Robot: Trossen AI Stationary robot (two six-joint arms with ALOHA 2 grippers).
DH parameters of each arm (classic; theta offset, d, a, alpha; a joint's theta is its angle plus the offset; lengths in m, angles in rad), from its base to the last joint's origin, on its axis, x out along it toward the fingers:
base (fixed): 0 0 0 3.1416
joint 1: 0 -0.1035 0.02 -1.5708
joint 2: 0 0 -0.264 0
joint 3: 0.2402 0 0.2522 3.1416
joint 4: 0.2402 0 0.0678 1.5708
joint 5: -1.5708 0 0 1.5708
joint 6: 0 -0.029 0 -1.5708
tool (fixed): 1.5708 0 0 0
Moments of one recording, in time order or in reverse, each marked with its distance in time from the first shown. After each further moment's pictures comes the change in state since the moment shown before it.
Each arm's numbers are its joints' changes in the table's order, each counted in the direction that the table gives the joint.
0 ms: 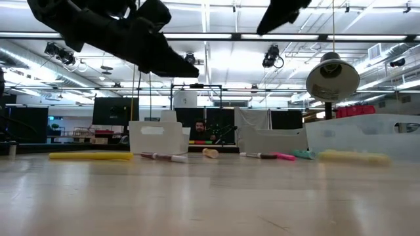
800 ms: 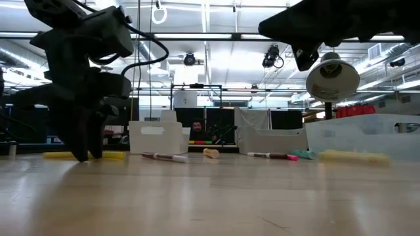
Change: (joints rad) left arm 0.040 0.003 0.002 0.928 -0.164 0.301; right arm -0.230 -0.046 -0.789 -1.565 -0.035 -0.043
